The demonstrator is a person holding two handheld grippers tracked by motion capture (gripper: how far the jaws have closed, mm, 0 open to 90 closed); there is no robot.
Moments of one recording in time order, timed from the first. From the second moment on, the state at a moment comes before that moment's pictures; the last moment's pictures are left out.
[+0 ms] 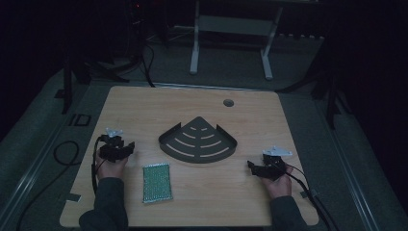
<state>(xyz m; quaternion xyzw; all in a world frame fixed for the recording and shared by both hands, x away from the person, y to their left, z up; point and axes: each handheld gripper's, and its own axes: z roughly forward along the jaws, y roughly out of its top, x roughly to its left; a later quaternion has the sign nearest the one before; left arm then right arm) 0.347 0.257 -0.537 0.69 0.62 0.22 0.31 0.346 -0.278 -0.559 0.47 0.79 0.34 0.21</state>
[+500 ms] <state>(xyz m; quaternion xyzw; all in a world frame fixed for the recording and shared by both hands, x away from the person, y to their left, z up) 0.319 0.250 -0.522 0.70 0.59 0.19 0.36 0.346 -0.278 -0.559 0.47 0.79 0.34 0.21</state>
